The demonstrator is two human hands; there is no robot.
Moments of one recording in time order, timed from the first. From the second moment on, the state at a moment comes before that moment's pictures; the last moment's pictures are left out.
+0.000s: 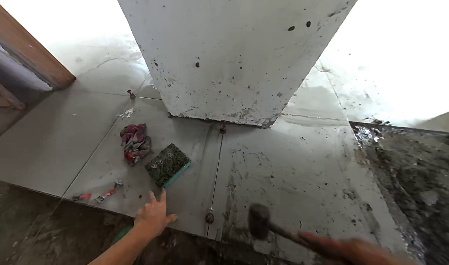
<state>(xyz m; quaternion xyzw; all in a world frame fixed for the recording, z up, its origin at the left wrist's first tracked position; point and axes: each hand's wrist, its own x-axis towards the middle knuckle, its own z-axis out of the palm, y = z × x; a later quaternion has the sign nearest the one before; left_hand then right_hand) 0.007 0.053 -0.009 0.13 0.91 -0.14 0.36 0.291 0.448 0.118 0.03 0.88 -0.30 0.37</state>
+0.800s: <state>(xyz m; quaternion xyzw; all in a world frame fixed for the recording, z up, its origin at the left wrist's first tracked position) 0.011 0.031 -0.020 0.13 0.90 -0.11 0.41 0.026 0.367 0.076 -0.11 0.87 -0.20 0.43</state>
